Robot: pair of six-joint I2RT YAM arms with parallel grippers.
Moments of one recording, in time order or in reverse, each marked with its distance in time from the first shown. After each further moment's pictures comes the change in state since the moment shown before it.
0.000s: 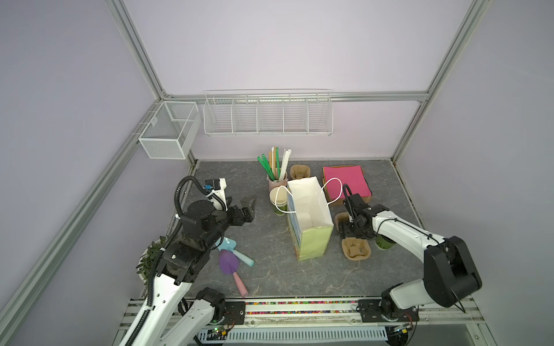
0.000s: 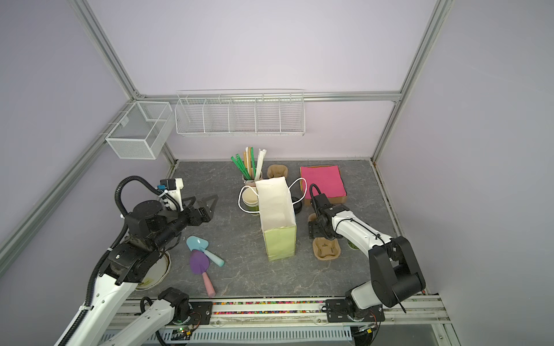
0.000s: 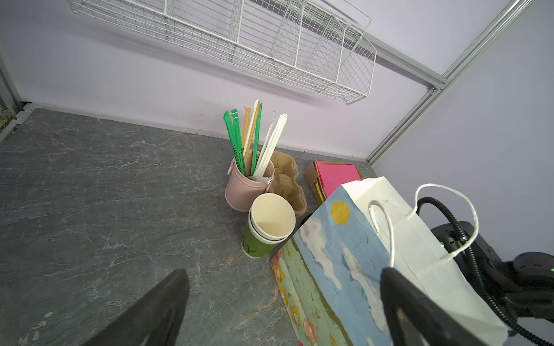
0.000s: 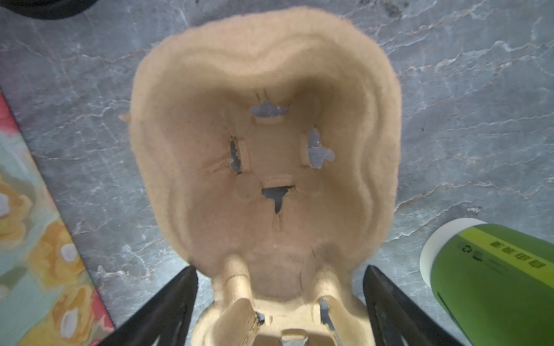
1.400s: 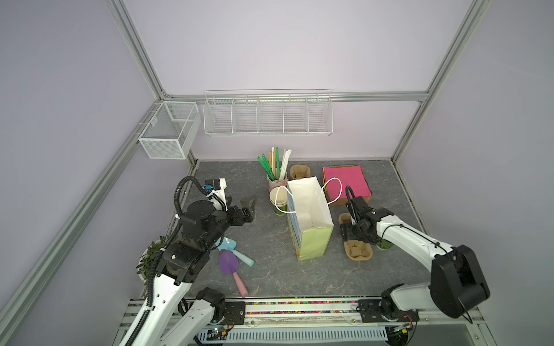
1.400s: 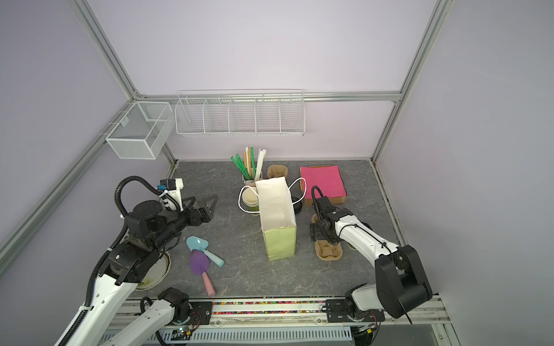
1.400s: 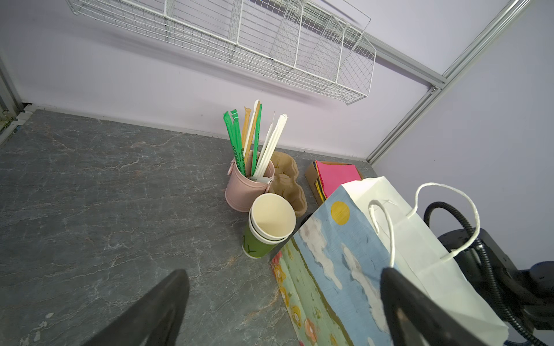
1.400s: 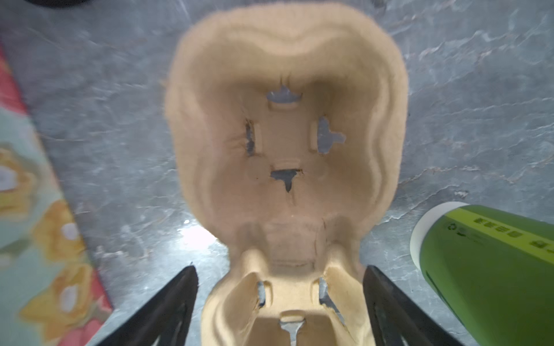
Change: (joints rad) left arm 0.000 -0.001 0.000 0.000 0.000 0.004; right arm 0.005 -0.060 -0.044 -0.014 0.012 0.000
